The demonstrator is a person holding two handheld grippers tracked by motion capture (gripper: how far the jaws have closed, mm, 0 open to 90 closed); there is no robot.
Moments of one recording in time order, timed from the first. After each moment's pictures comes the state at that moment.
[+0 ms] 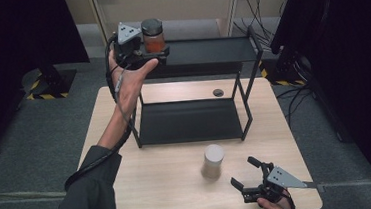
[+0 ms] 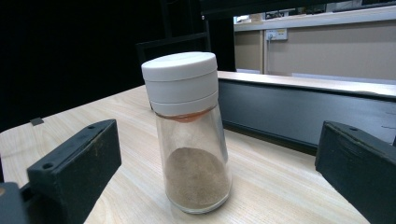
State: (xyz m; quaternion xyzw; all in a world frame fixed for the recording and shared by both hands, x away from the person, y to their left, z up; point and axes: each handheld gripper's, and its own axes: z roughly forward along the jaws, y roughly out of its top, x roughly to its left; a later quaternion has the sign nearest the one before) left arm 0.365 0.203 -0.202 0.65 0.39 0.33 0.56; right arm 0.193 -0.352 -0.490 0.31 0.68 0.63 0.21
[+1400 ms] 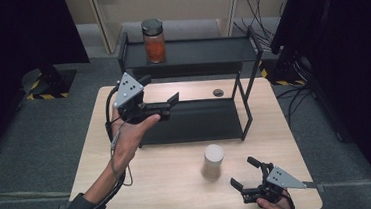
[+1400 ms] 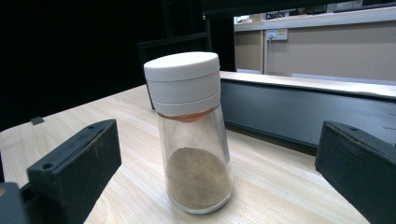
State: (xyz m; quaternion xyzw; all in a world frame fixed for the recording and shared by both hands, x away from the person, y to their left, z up) left arm 0.282 0.223 -0.277 0.67 0.29 0.29 0.63; right arm 0.193 -0.350 -0.489 0.31 0.68 0.63 0.21
